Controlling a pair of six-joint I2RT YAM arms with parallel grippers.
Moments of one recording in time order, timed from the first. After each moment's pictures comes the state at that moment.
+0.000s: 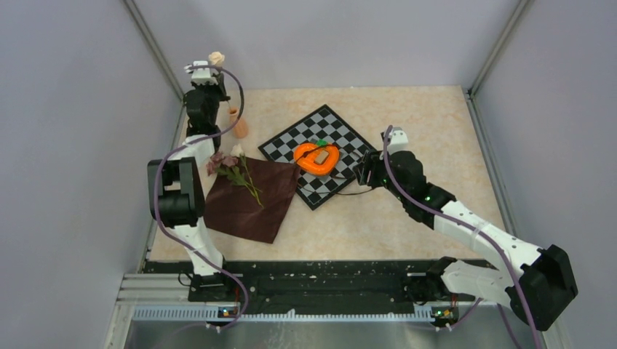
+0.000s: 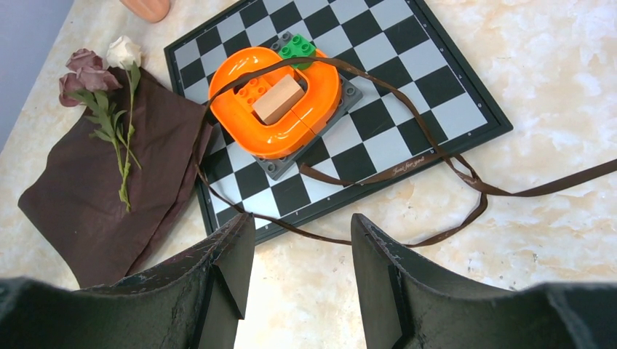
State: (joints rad) left arm 0.08 1.87 1.28 0.82 0.14 -0.09; right arm 0.66 1.06 0.73 -0.04 0.19 0.42
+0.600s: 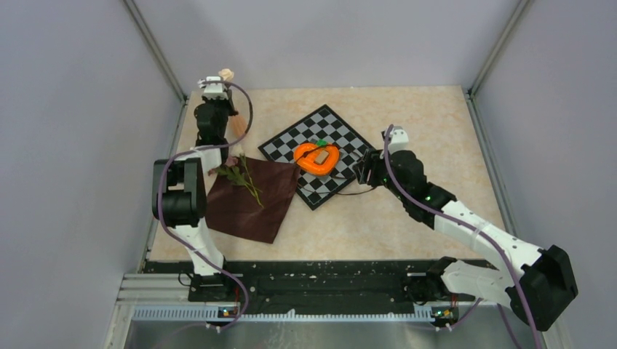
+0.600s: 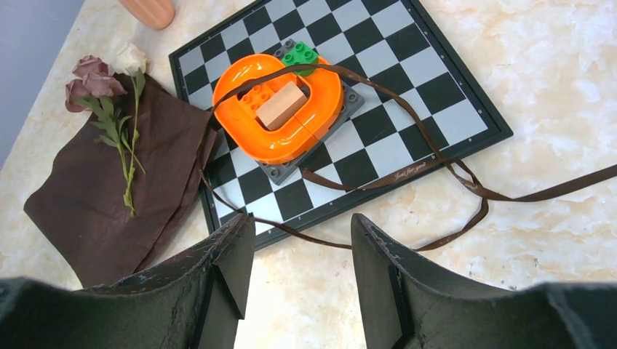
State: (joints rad) left arm 0.04 1.87 1.13 0.90 0.10 -0.03; right arm 0.66 1.06 0.74 -0.04 0.19 0.42
